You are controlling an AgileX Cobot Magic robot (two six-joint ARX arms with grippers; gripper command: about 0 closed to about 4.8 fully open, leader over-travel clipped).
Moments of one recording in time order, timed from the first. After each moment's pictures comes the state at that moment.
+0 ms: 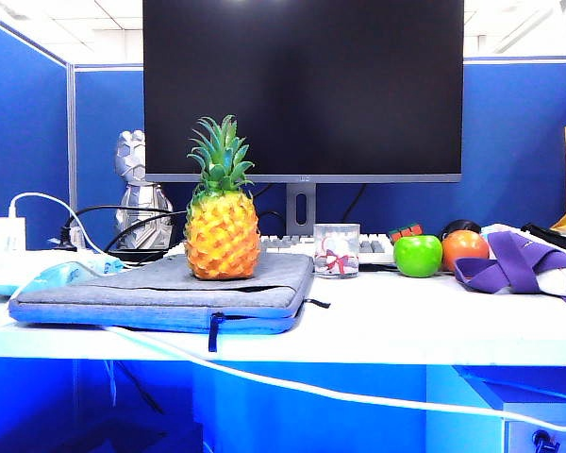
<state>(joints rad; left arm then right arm) -0.12 0.01 0.11 -0.17 -0.10 -0.02 0.20 0.00 0.04 -0.05 -0.02 0.03</state>
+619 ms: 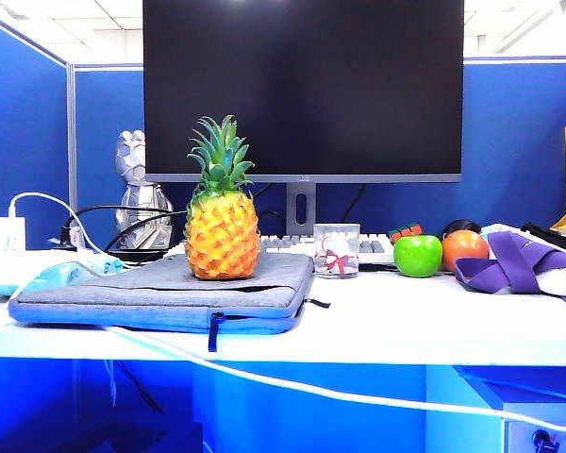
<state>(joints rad) -0.12 0.01 0.07 -0.18 -0.18 -0.02 0.20 0.00 0.01 -0.15 0.02 0.06</state>
